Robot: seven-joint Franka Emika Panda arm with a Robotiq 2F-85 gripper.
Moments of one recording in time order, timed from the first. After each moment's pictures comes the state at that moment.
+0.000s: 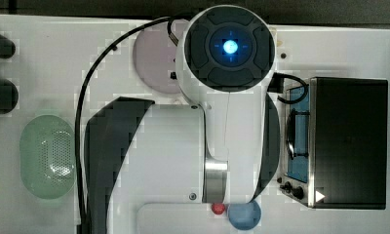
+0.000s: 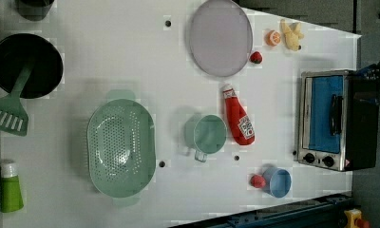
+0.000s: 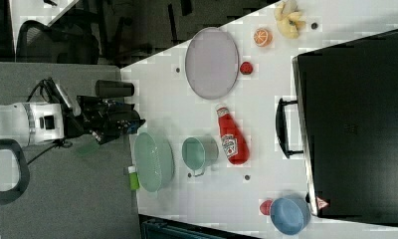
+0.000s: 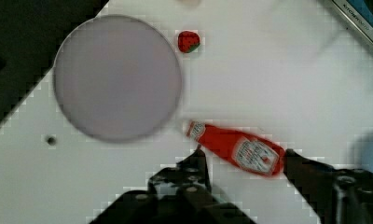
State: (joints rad) arm -0.02 -0.03 0.02 -1.79 0.02 0.19 0.05
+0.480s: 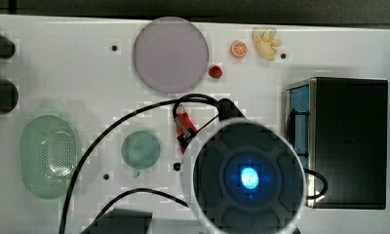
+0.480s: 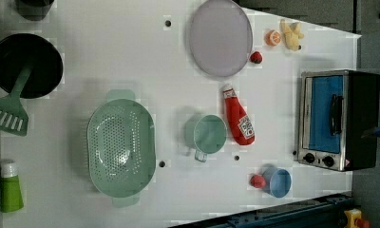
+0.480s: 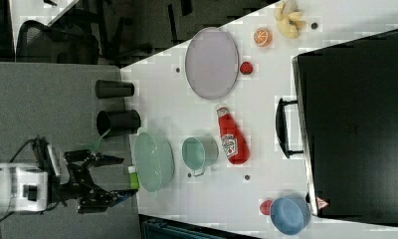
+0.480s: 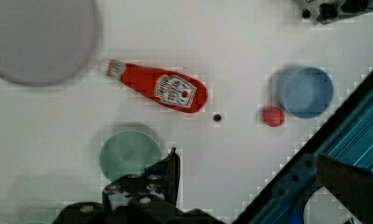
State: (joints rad) arm -0.11 -0.32 0.07 -1.96 0.03 -0.02 0.04
